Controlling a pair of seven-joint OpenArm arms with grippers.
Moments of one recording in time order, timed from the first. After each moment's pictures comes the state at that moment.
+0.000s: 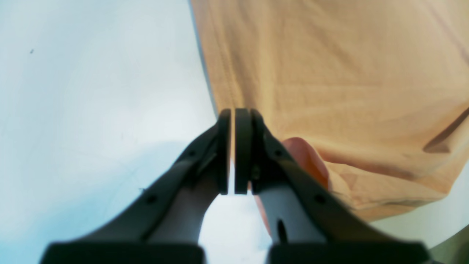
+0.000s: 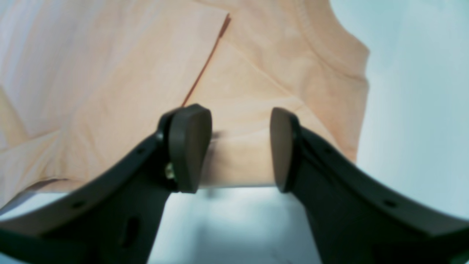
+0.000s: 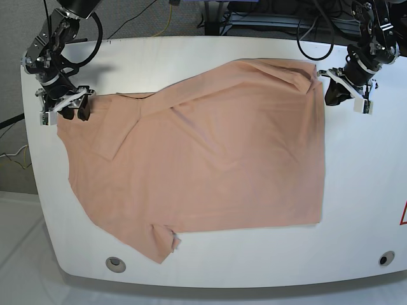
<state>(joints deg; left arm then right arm) 24.2 -18.3 -24.5 96.8 -36.0 -29.9 39.6 -9.4 9.6 41.5 87.6 23.6 39.7 -44.3</state>
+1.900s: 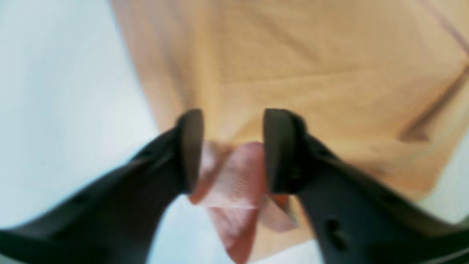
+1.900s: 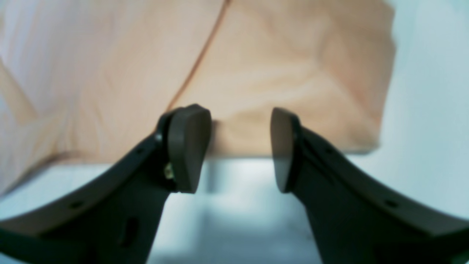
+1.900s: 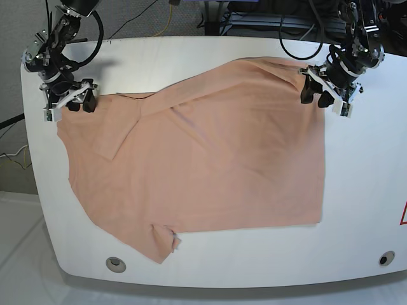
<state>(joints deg) 23.0 -15.2 -18.4 101.0 -29.2 -28.0 41.6 -9.8 9.1 41.9 89.2 28.7 39.3 -53.8</state>
